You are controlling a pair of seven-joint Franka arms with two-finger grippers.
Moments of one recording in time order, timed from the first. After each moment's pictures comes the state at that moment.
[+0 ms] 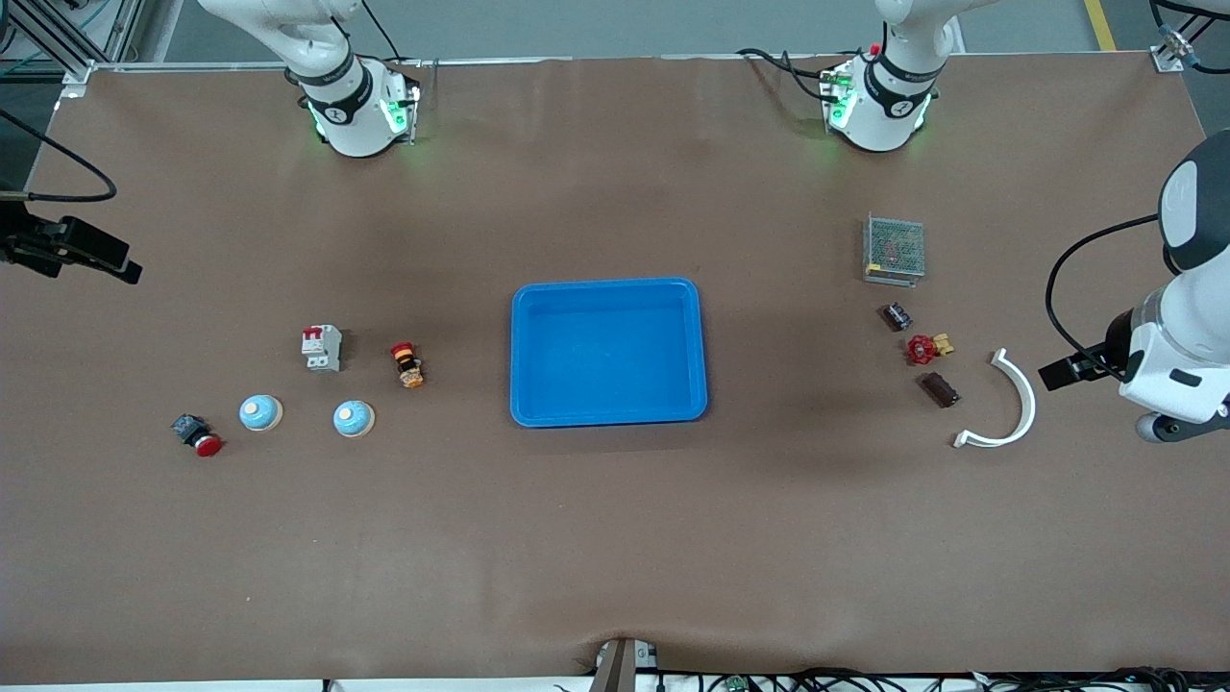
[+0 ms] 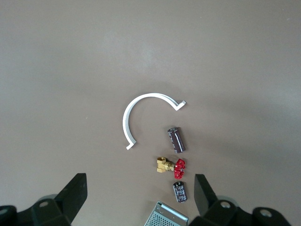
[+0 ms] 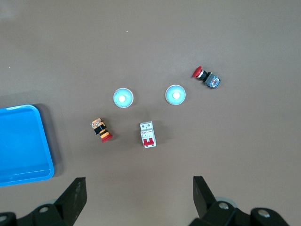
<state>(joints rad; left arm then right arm) 0.32 0.34 -0.44 -1.44 0.35 1.64 -0.43 -0.06 0.03 -0.01 -1.53 0.04 1.54 0.05</state>
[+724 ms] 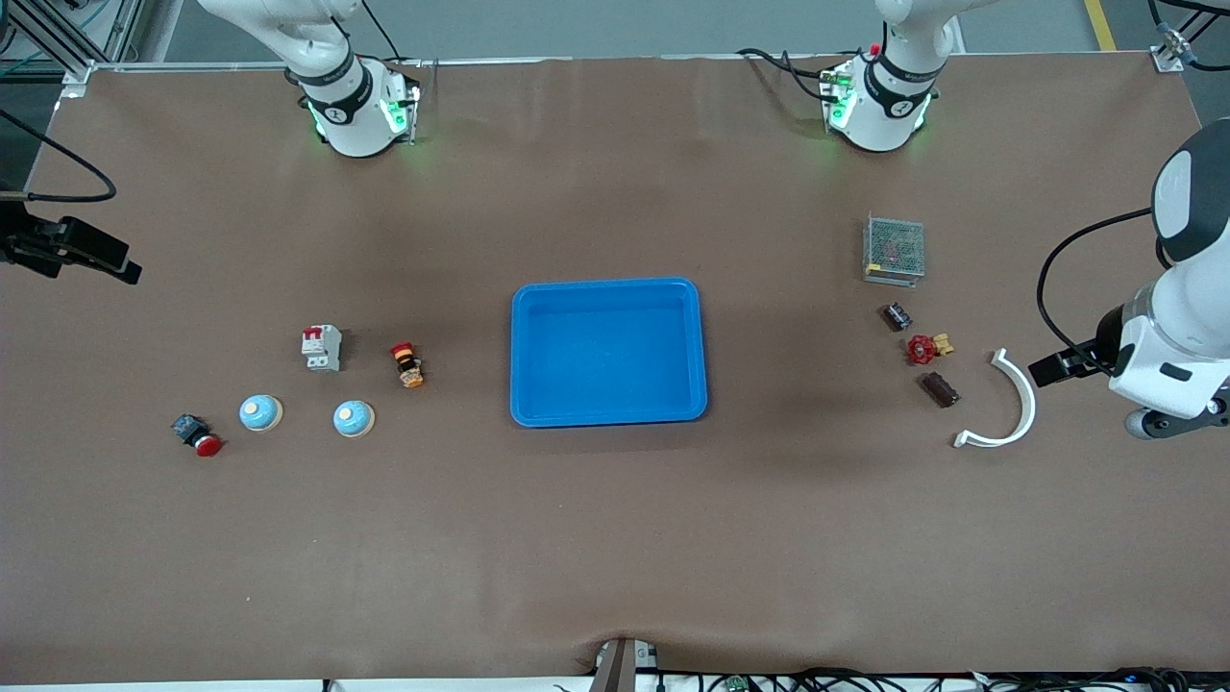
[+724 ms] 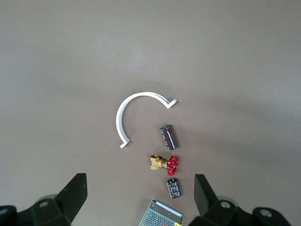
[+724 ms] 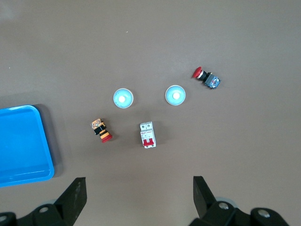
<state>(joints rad) 0.33 0.34 -0.46 -1.43 0.33 1.64 -0.43 -0.06 0.03 -0.01 -1.53 0.04 1.55 0.05</state>
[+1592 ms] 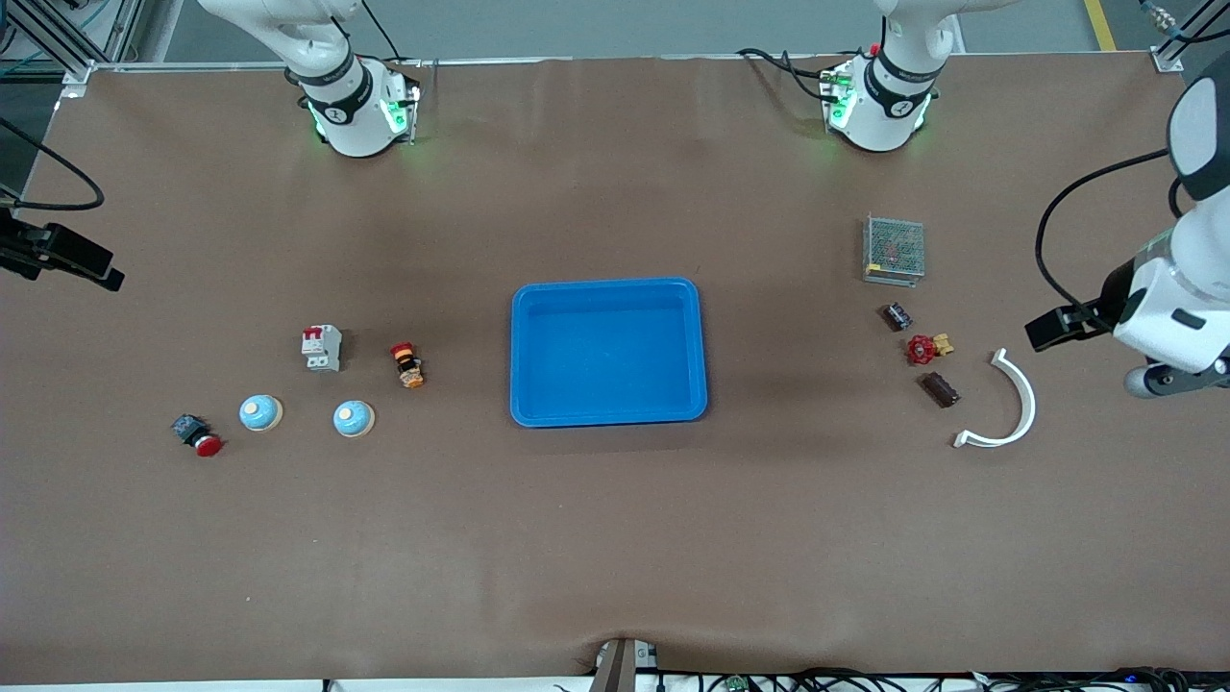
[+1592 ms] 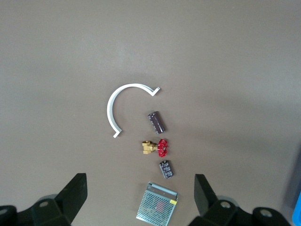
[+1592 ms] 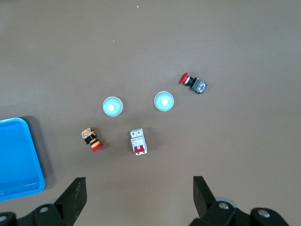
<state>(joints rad) 0.10 0.21 -0.21 -1.44 0.18 1.58 -0.26 -0.06 0.03 -0.02 -1.53 0.00 1.57 0.08</state>
